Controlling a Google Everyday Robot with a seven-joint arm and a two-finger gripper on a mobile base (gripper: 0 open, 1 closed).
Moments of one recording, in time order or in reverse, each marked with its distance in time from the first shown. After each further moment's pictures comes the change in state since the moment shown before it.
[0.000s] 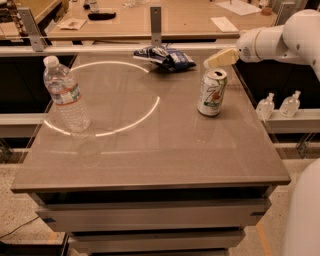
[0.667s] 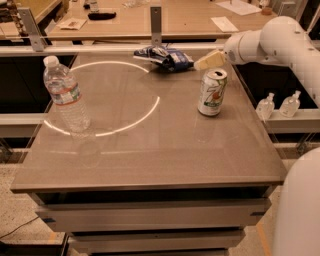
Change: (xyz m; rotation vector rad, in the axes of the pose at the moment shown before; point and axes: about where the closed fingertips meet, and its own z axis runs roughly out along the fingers) arm -0.001 0.007 0.032 0.085 0.041 -0.007
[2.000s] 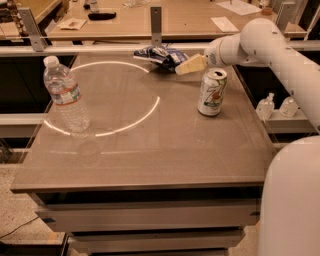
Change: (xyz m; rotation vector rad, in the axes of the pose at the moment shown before) arm -0.010 0.059 0.036 -0.144 0.016 0.081
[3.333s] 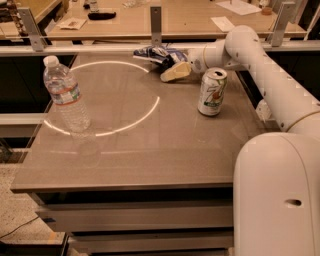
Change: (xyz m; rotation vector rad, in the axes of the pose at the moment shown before) arm -0.002 0.043 0.060 -0.224 -0.051 -0.039
